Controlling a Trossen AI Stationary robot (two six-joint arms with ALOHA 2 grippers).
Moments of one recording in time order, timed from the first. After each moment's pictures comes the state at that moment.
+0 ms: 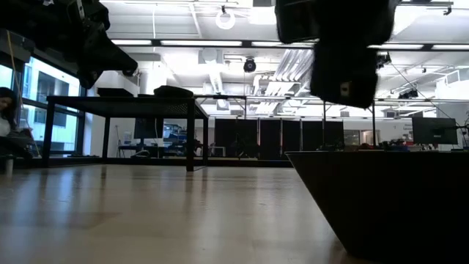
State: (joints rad) left arm -0.20 0.55 0.34 -0.08 -0.43 -0.53; right arm 0.38 1.72 1.09 -0.24 -0.14 0.91
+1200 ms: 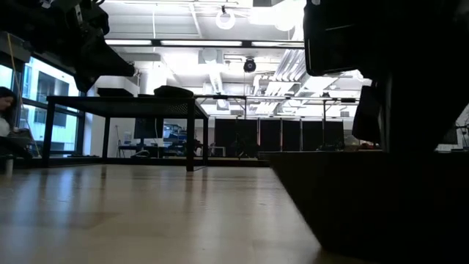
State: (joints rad) left arm -0.20 0.55 0.34 -0.13 -0.42 -0.56; right arm 0.52 1.88 1.09 -0.19 -0.09 0.97
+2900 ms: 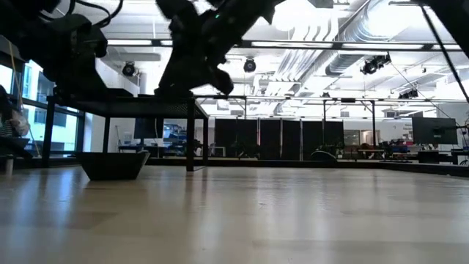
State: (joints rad) left arm -0.20 0.60 0.39 -0.42 -0.38 -0.77; right arm 0.00 2.12 1.79 -0.48 -0.07 0.44
